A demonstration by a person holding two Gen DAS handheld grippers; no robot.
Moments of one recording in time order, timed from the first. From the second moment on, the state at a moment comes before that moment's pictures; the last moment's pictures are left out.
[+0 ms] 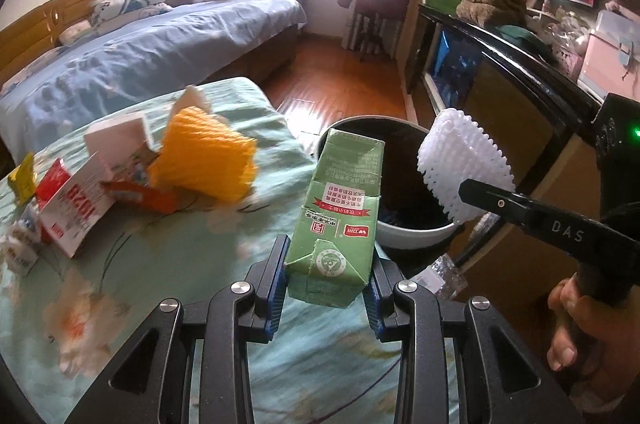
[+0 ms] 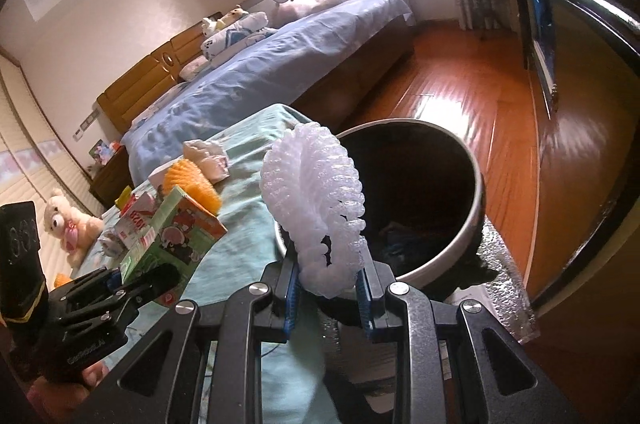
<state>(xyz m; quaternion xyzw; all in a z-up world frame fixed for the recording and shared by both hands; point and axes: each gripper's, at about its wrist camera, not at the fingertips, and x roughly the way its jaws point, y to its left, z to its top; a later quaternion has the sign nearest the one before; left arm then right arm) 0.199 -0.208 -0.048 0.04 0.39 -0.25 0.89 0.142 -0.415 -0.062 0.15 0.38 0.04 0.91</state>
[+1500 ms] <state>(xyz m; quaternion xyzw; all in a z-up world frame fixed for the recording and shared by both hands) 0.279 -0.294 -0.071 0.06 0.41 -0.27 0.87 0.208 -0.462 -0.081 0.16 0.42 0.01 0.89</state>
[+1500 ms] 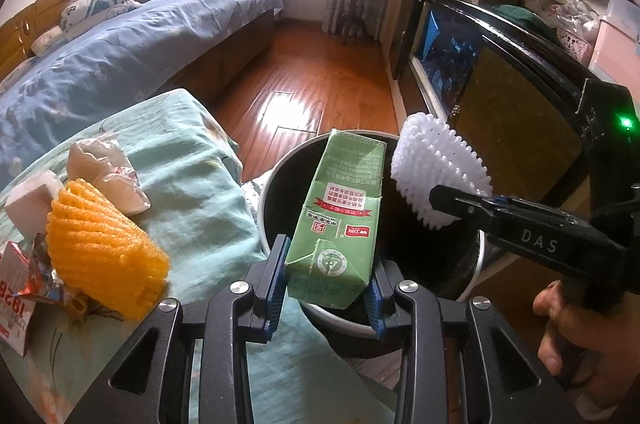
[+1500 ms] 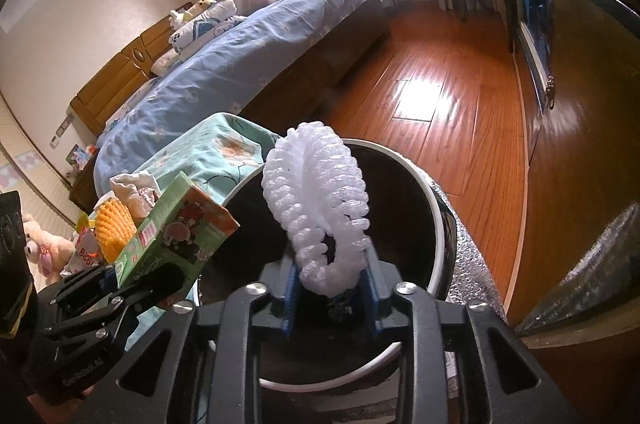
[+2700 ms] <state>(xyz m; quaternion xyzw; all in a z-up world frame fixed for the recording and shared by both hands) 0.182 -0.096 -0.063 -0.06 0.41 -0.12 0.90 0.167 -0.317 -0.073 0.12 0.39 0.14 0.90</state>
